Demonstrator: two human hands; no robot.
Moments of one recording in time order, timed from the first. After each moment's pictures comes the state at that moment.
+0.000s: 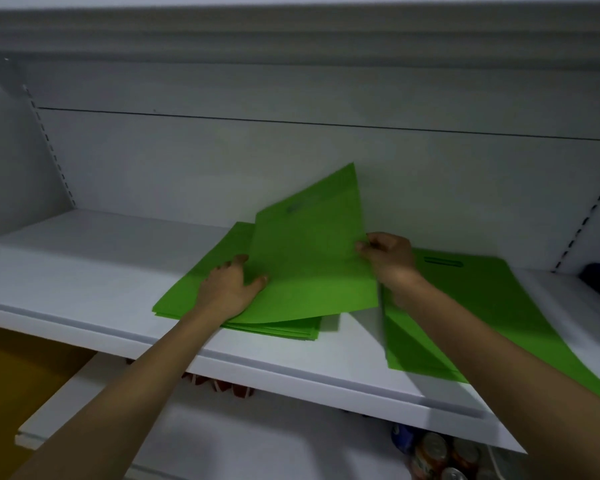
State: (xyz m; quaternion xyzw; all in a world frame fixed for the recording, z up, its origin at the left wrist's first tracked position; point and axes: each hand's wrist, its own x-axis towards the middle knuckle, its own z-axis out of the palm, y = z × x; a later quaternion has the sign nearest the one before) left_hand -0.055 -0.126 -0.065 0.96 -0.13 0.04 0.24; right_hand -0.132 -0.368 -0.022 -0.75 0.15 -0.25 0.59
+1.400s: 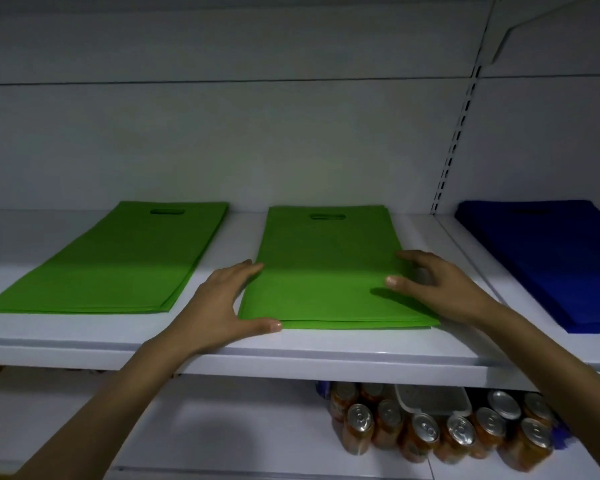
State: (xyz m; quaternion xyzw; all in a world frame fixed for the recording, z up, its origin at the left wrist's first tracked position) left_hand -0.185 -0.272 -0.082 0.89 -0.38 -0.01 0.26; right_hand -0.333 -0.584 -0.063 -0.92 0.15 -0.10 0.35
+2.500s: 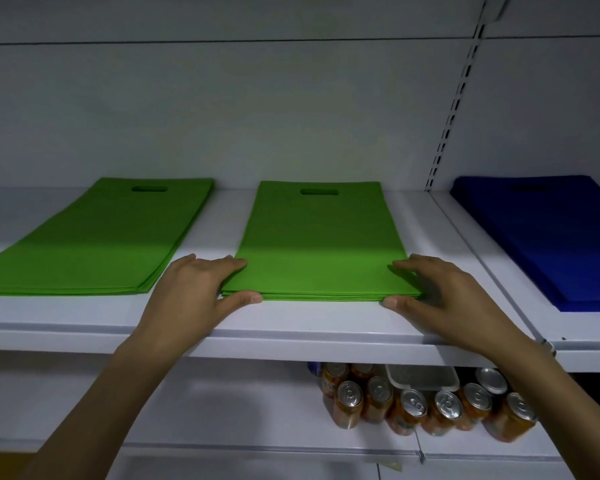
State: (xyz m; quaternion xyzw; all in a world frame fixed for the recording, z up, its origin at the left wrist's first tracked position) left_hand -0.204 -0.271 -0.082 0.88 -0.42 0.19 0.12; right_hand -0.378 -0.561 -0.074 -0.95 0.13 -0.15 0.25
